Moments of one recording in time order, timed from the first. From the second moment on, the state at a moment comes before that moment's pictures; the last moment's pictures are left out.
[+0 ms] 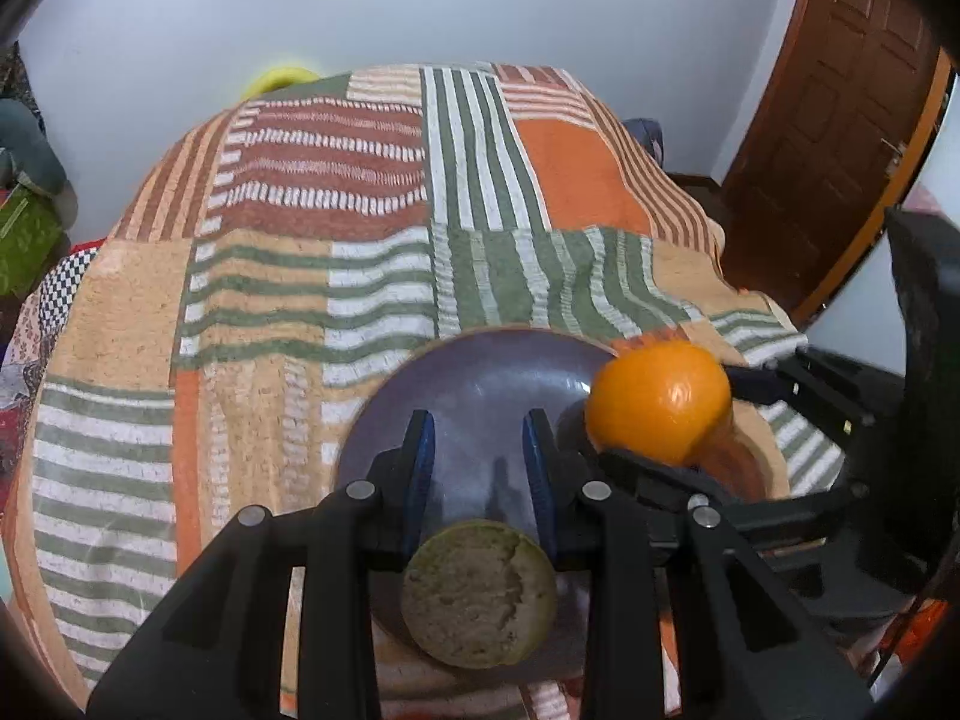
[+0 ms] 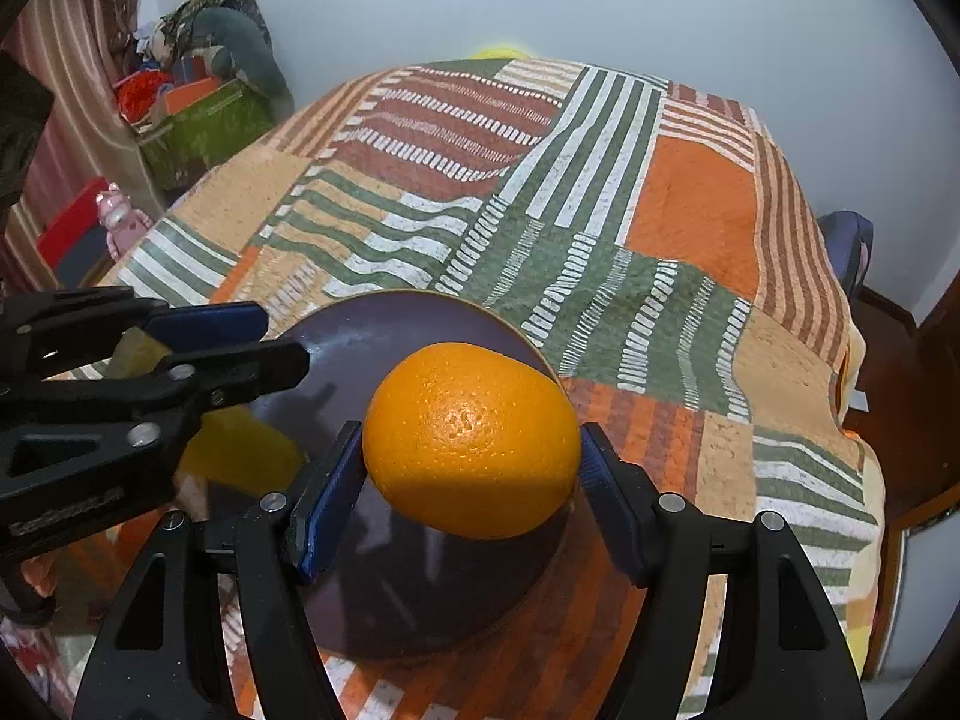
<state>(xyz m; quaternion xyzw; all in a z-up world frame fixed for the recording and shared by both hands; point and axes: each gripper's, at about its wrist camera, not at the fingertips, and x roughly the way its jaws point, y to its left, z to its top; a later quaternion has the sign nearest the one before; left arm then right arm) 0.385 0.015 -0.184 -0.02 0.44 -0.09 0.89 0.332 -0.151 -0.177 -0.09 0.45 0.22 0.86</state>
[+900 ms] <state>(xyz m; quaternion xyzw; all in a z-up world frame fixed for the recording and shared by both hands) 0.356 0.015 -0.138 -0.02 0.39 -0.07 0.92 0.311 -0.163 -0.156 -0.09 0.43 0.21 0.87</state>
